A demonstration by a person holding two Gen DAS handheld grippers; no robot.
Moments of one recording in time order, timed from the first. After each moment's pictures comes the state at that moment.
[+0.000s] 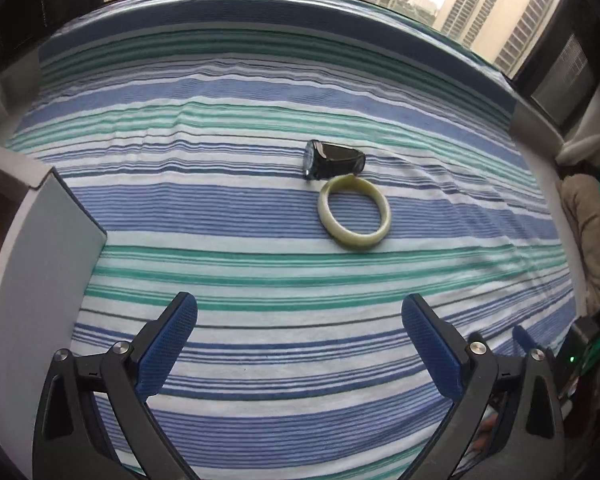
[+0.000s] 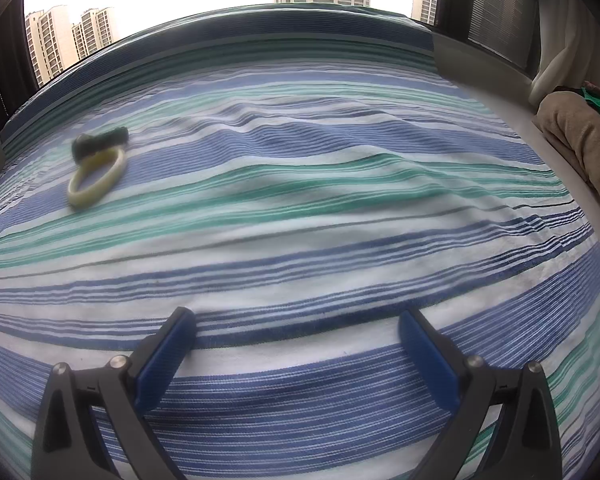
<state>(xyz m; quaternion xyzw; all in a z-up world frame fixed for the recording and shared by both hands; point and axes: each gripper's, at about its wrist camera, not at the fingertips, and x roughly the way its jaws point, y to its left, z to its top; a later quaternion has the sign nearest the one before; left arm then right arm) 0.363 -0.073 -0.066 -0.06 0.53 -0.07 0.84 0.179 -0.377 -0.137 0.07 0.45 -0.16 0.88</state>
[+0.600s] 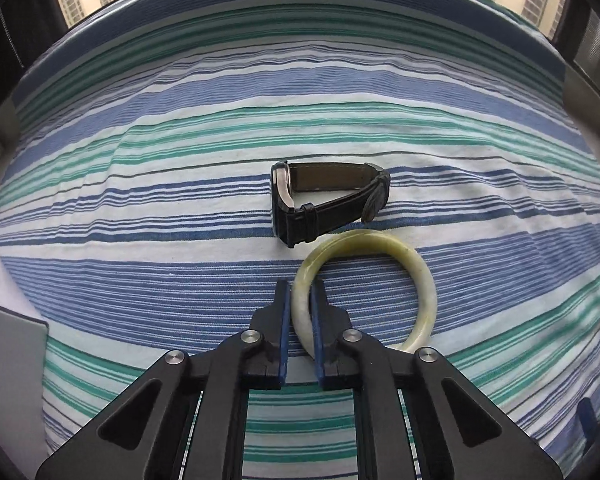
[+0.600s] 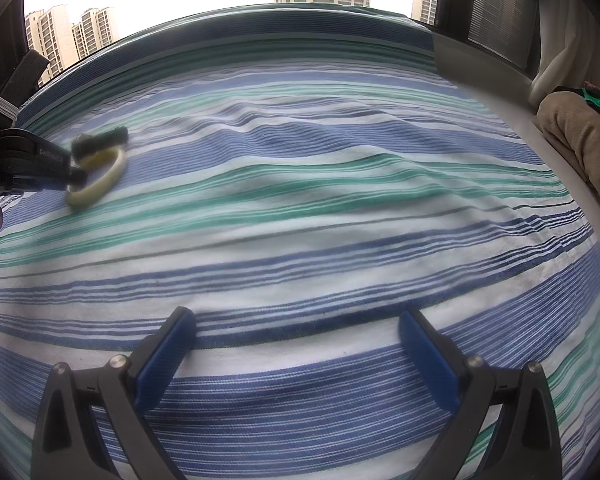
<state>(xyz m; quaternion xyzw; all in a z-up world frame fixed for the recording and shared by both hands) 0.434 -0.135 -0.133 0.01 0.53 -0.02 0.85 0.179 -0.377 -0.138 0.07 0.45 -0.16 0.88</state>
